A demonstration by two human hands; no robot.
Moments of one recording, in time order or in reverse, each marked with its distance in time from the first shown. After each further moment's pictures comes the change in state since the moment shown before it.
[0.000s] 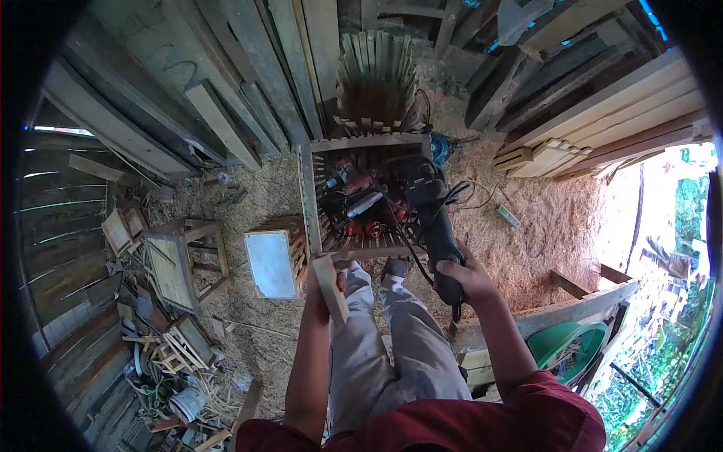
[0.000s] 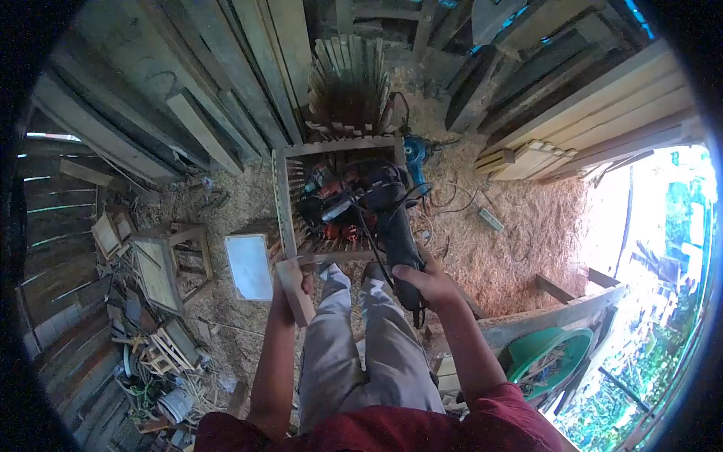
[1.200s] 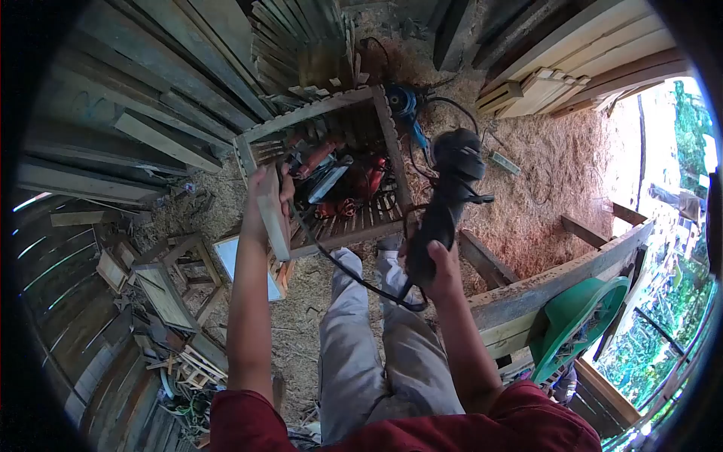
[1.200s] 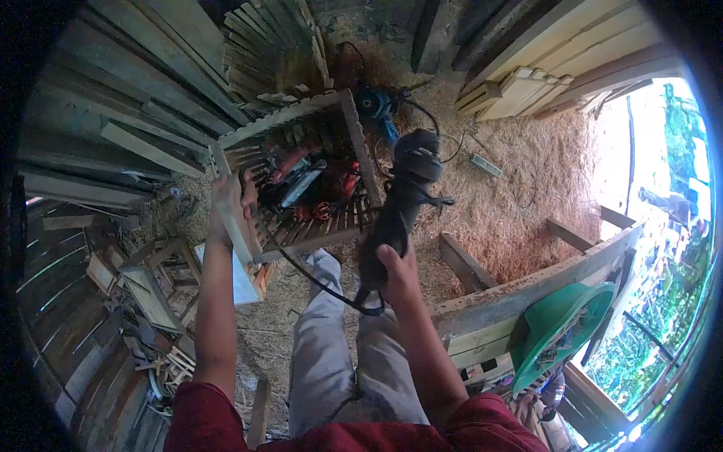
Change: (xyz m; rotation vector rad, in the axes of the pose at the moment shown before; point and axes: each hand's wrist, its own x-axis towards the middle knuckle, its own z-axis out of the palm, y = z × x) left_hand 0.142 0.108 0.109 0.473 -0.198 0.138; right_hand 0.048 0.098 -0.022 0.560 0.227 -0.356
